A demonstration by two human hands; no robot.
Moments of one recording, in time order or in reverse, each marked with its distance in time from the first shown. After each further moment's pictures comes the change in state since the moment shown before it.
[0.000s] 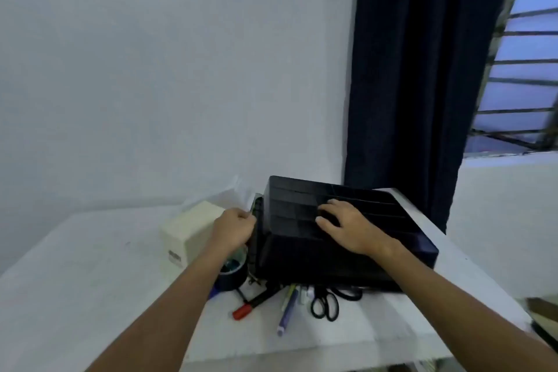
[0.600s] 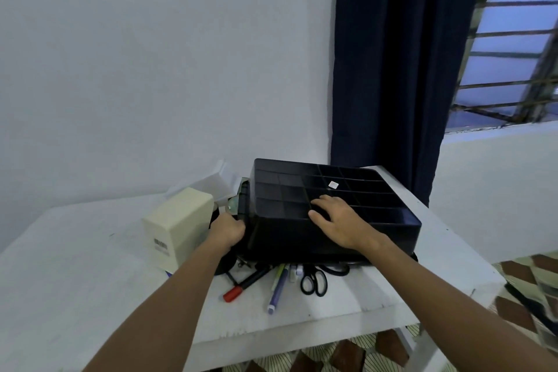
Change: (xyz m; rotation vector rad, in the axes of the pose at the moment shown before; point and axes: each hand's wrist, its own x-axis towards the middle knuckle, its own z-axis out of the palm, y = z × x) left_hand 0.014 -0.028 0.040 -0.055 -0.131 -0.237; right_hand -0.015 0.022 0.026 0.037 -0.003 0.081
